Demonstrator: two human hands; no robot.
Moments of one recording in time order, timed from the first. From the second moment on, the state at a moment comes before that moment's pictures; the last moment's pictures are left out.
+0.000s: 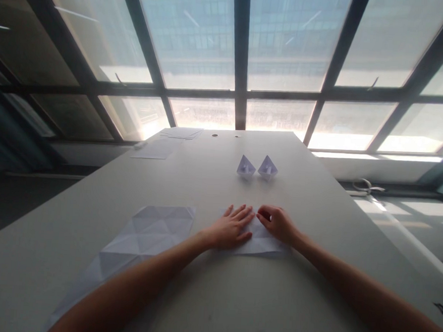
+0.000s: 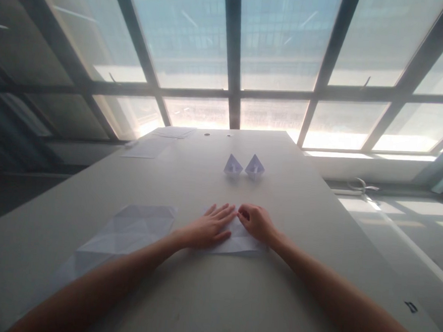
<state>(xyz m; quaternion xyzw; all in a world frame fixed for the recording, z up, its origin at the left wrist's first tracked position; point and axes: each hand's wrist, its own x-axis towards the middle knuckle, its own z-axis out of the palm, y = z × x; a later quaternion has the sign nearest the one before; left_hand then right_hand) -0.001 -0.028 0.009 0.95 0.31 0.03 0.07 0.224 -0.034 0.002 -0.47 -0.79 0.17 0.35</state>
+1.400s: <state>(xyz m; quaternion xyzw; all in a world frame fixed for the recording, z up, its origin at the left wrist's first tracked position) 0.003 -0.033 0.006 0.94 0.32 0.10 0.04 0.229 -0.031 -0.014 -0.54 -0.81 0.06 0.21</state>
